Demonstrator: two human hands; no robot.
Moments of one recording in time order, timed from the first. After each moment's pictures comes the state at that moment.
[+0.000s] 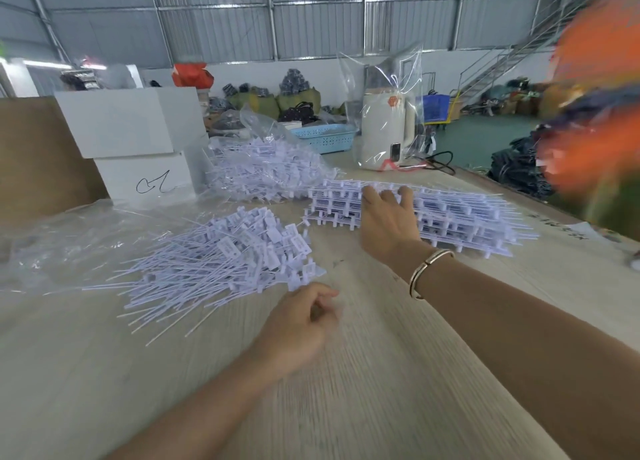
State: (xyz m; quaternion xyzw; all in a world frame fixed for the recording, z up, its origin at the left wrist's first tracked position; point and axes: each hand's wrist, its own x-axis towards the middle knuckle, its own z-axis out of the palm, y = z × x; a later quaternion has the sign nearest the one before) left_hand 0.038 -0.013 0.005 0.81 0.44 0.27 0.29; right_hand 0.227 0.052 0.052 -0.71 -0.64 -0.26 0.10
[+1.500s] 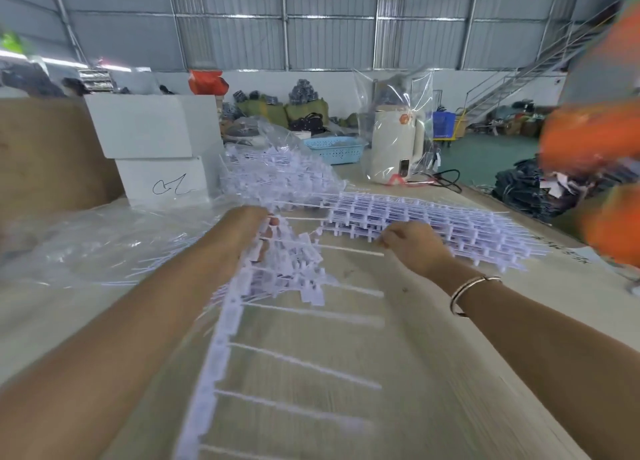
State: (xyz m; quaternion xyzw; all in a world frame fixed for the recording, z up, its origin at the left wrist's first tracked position) left_hand -0.010 0.055 0.108 0.53 0.49 0.42 0.56; right_hand 0.261 0.040 0.050 -0.69 -0.66 0.05 0.31
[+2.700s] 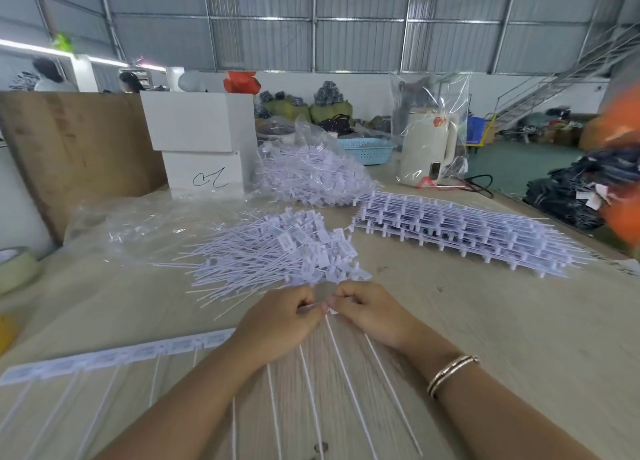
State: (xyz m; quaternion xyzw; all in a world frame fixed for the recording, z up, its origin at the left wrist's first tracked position) left_hand -0.045 0.000 0.005 0.82 0.47 0.27 0.19; right_hand 0.131 -0.017 0.008 -0.50 -0.71 0.31 0.38
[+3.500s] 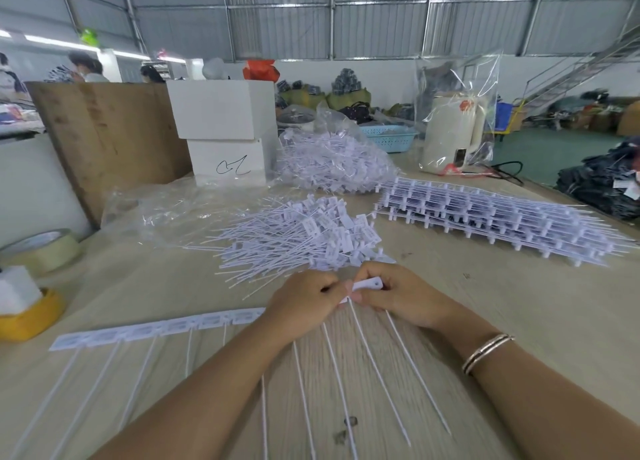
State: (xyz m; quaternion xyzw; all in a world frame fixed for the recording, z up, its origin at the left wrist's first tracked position) left_hand -0.042 -0.002 0.011 0.81 0.48 0.26 0.23; right_hand 0.136 -0.019 0.016 -0.43 -0.75 0.37 0.35
